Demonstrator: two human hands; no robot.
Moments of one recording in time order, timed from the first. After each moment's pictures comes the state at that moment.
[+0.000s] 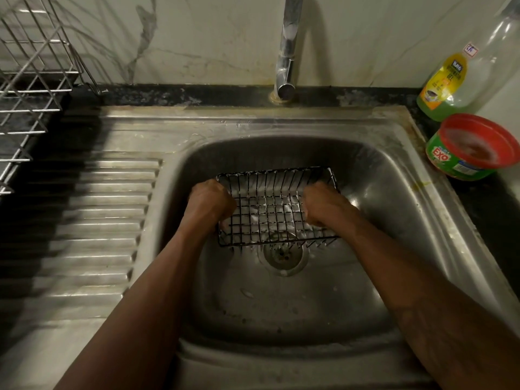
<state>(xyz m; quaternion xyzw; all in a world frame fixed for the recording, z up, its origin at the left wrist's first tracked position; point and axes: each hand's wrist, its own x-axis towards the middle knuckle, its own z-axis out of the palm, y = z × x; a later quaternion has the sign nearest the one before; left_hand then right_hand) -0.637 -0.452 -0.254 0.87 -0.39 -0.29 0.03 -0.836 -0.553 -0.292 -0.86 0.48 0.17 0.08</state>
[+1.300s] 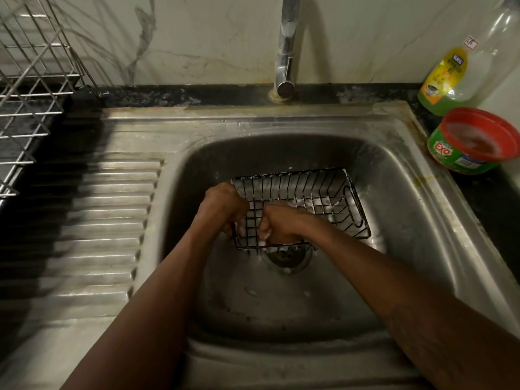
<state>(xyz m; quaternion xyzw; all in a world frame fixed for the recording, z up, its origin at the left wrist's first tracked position) -0.649 -0.458 -0.258 0.85 -0.33 -0.41 0.06 -0.787 -0.513 -0.312 -0.86 0.35 0.20 0.31</state>
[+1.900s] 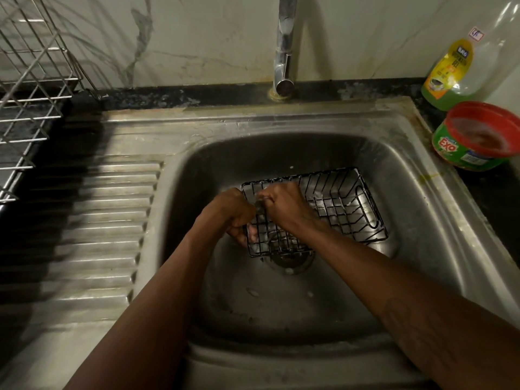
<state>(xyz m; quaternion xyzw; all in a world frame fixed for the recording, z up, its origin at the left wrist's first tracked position) -0.659 -0.460 -0.266 0.79 -0.29 -0.53 0.11 -0.788 -0.518 -0.328 -0.88 0.36 -0.13 0.28</state>
